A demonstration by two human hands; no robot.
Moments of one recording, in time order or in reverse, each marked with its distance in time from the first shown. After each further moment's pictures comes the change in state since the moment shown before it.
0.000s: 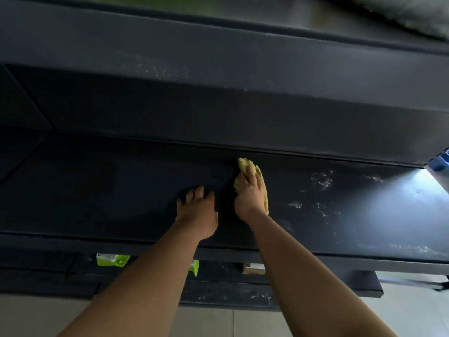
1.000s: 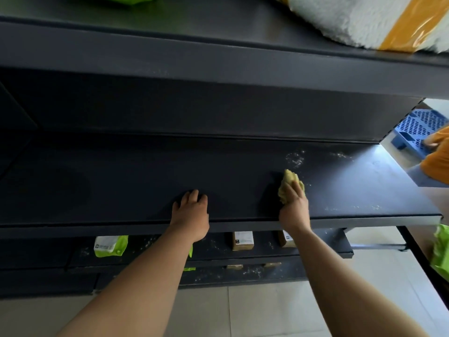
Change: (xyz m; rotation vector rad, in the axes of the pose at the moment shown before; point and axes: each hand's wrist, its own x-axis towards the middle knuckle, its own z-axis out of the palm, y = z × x) left_hand -0.057 0.003 0.020 0.028 -0.014 0.084; right_hand -0.098 0.114 -0.052 0.137 0.269 0.166
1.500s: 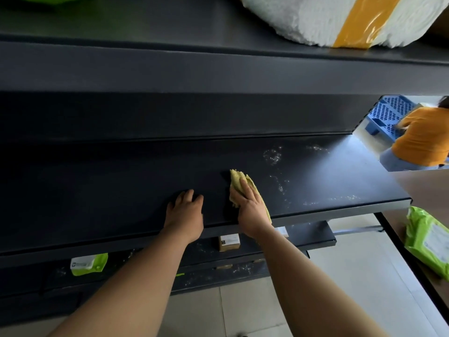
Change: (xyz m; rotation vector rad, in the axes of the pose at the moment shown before) left_hand 0.019 0.033 -0.003 -0.013 0.000 0.091; right_hand -0.006 -0.014 0.032 -0.196 -0.238 -0.263
